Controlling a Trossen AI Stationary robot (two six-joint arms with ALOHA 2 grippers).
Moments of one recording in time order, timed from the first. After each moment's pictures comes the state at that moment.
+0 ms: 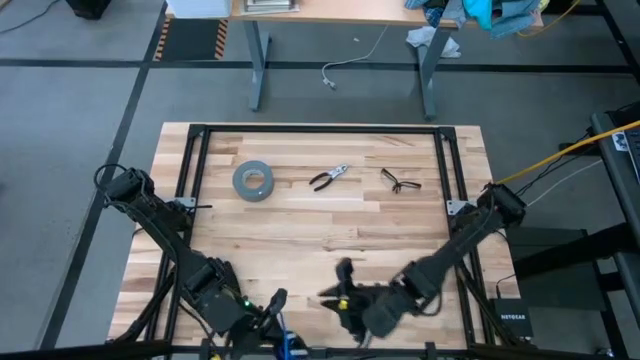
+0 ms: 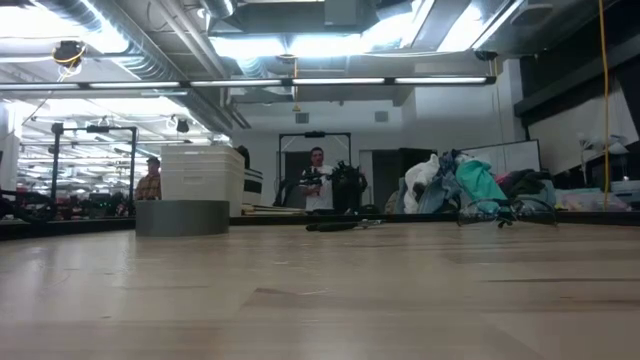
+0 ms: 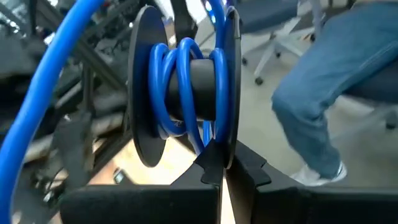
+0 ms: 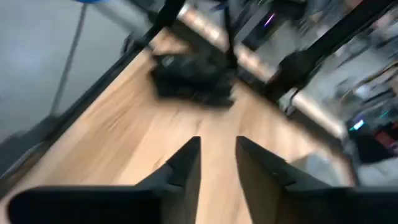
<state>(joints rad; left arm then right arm) -0.79 1.62 1.18 0.14 -0.27 0.43 0.70 1.81 1.51 -0.33 0.58 -0.18</state>
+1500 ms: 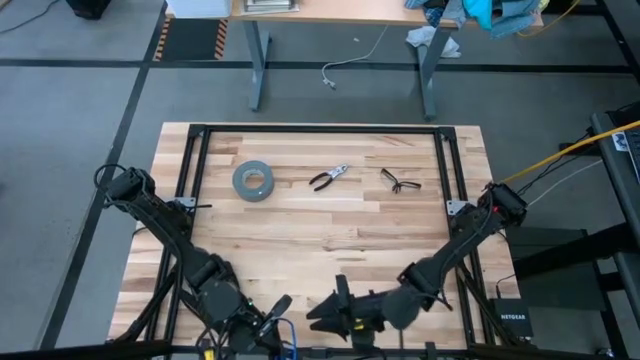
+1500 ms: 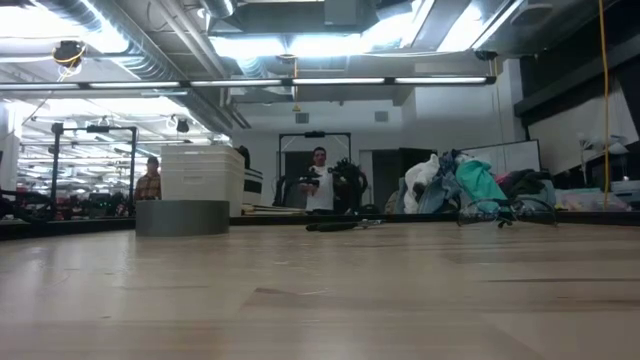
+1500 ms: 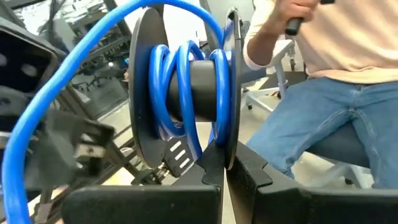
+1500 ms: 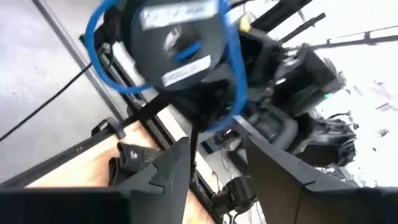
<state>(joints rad) -0.76 1.62 1.18 0.30 -0.05 0.36 0.70 1.80 1.41 0.29 0.48 -0.84</state>
